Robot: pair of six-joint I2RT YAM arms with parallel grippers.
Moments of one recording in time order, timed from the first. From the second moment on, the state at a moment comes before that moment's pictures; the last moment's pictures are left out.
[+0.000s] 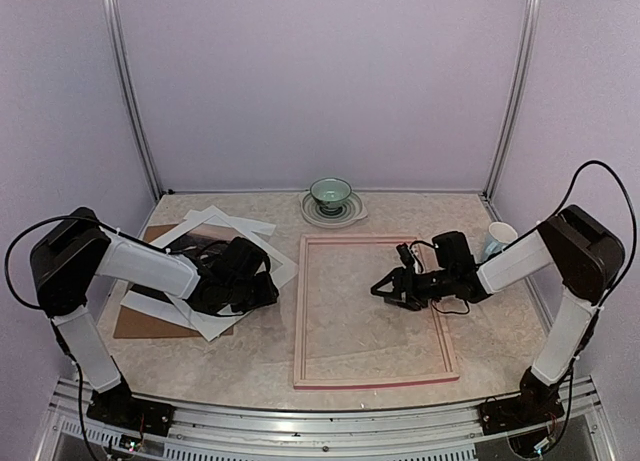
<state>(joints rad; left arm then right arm) -0.77 1.76 0.84 0.03 -0.17 -0.89 0.47 1.77 0.67 0.42 -0.70 0.67</state>
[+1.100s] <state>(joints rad) -0.78 1.76 0.84 0.03 -0.19 -0.88 0.37 1.88 0.71 0.56 -0.90 0.78</state>
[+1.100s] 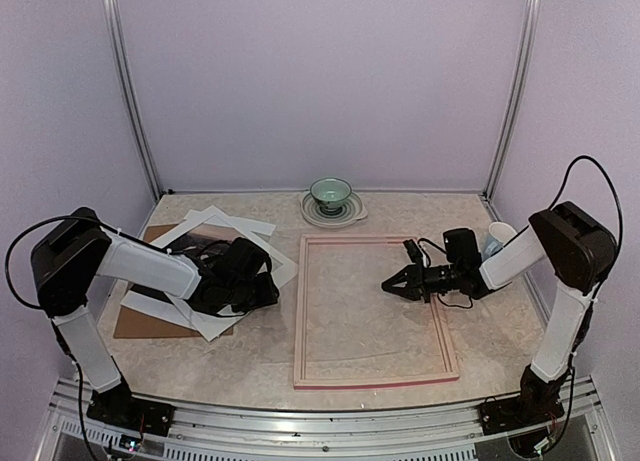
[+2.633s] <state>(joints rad) -0.79 1.76 0.86 0.02 -0.18 -0.86 0.24 1.61 0.55 0.22 -0.88 0.54</state>
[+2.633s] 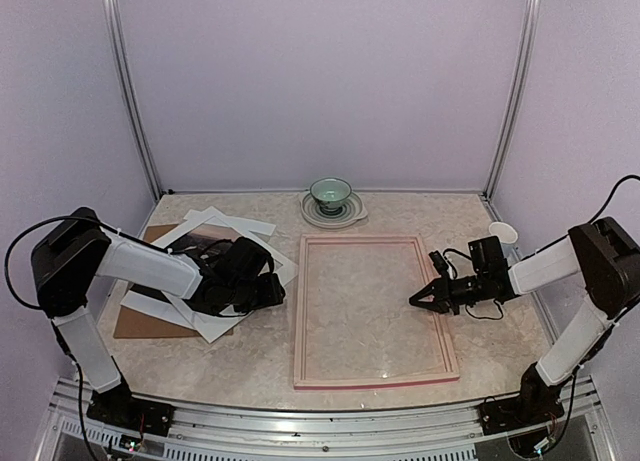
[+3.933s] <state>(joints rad) -0.79 1.76 0.86 0.02 -0.18 -0.86 0.18 1.57 0.58 0.04 -0.88 0.44</state>
